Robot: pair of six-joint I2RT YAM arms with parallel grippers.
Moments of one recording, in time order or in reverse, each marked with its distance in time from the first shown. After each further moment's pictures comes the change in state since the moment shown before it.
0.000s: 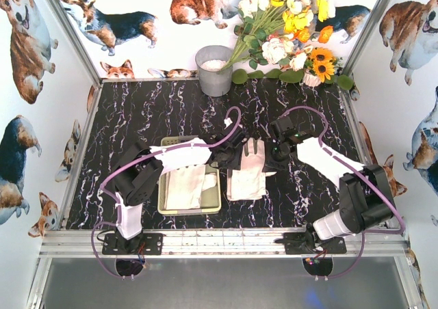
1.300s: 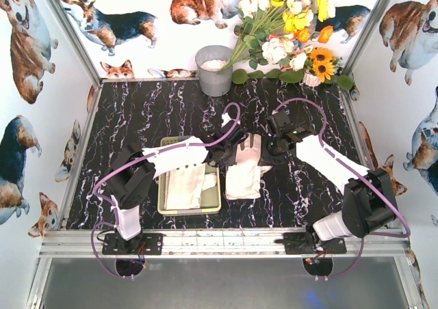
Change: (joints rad) left arm -0.002 -0.057 0.014 -0.064 -0.127 0.045; right arm 0.059 -0.029 0.089 -0.039 0.033 0.010
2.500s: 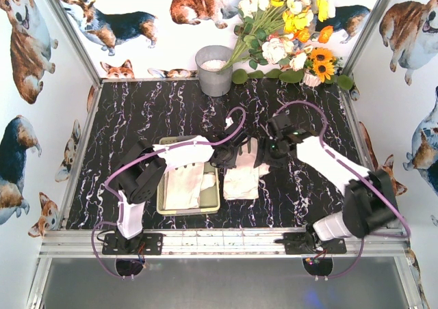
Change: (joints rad) left arm 0.007 0.097 0.040 -0.042 0.019 0.047; right arm -0.003 0.026 -0.022 -0.024 -0.003 -0.022
